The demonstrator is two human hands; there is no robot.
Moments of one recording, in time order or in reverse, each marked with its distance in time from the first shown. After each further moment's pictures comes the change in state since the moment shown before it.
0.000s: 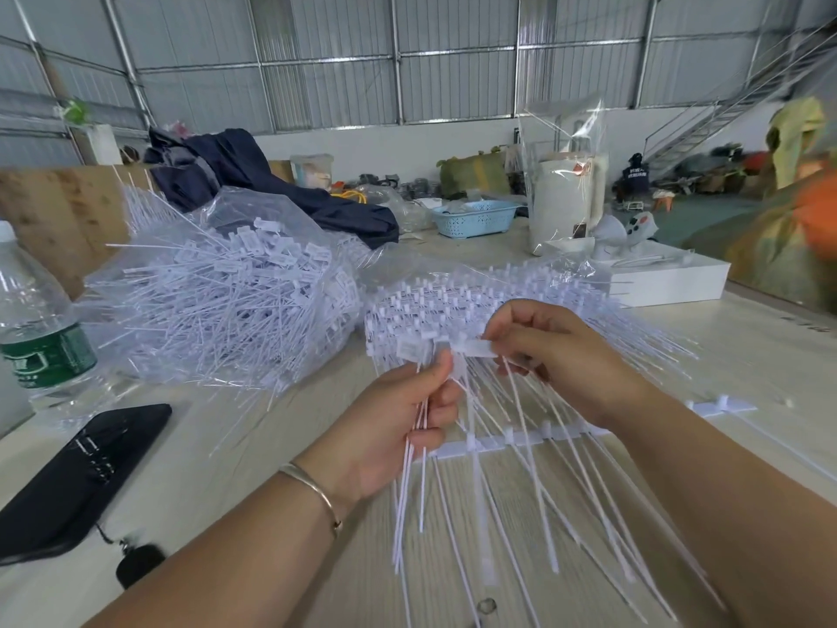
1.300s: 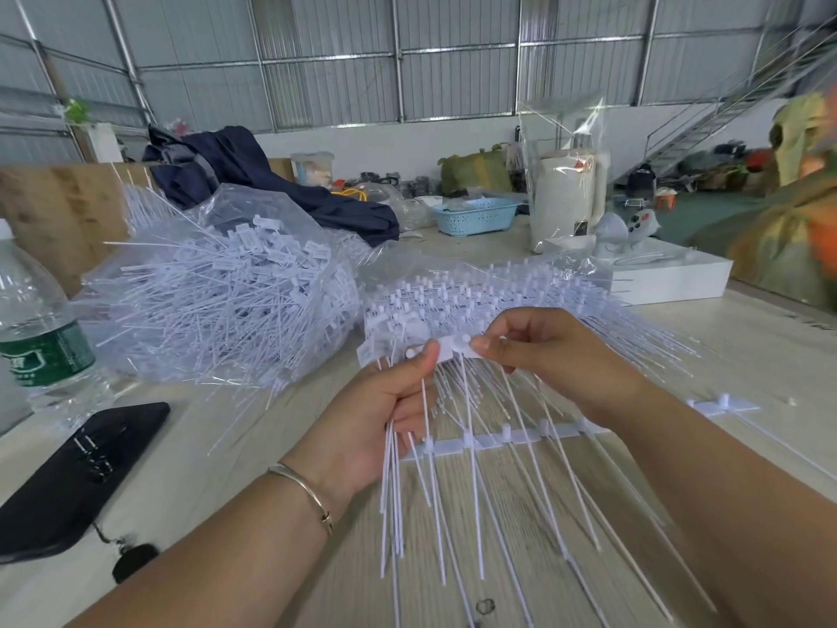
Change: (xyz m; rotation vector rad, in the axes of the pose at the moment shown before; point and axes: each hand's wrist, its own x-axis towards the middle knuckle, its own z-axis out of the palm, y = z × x) left_hand -0.004 0.005 -0.003 -0.111 0.073 0.059; right_hand -0.001 0.002 0.002 -0.161 0.000 -0.036
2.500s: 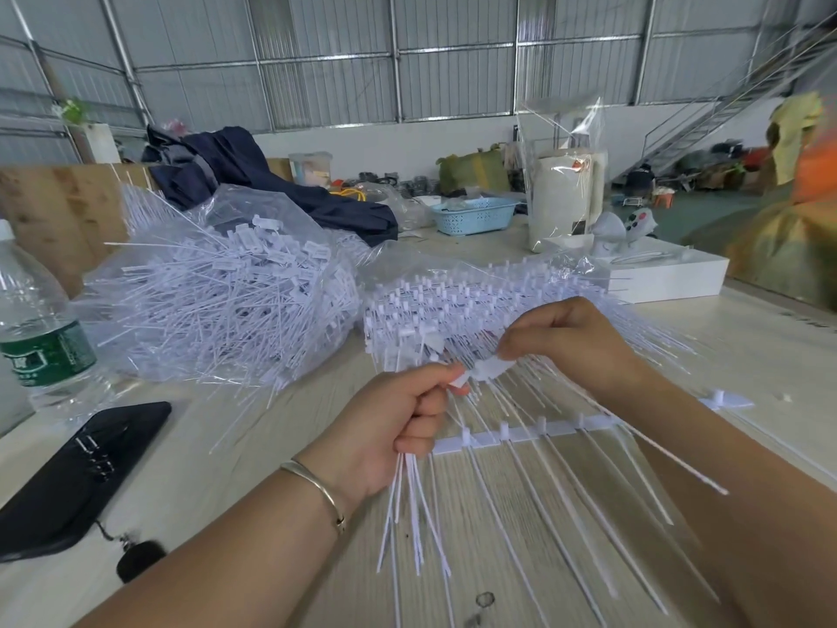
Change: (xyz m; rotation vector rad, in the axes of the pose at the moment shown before) left_hand 0.002 -0.004 0.007 0.260 0.087 -0.142; right_hand -0.001 -0.002 -0.011 0.037 0.147 0.051
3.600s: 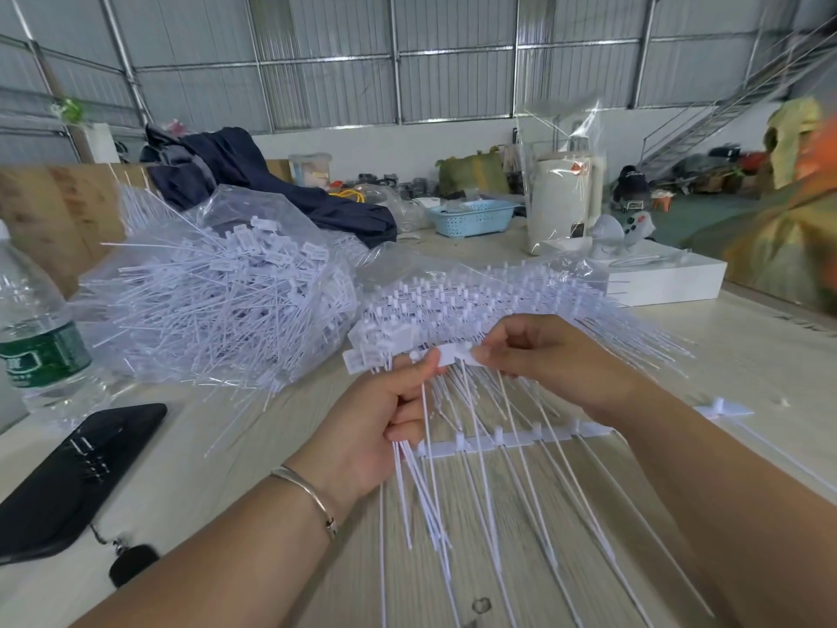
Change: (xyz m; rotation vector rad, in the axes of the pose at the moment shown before) left_hand 0.000 -0.001 -0.004 -0.312 0.004 0.050; right_hand 0.002 0.010 0.004 -0.092 -0.207 0.004
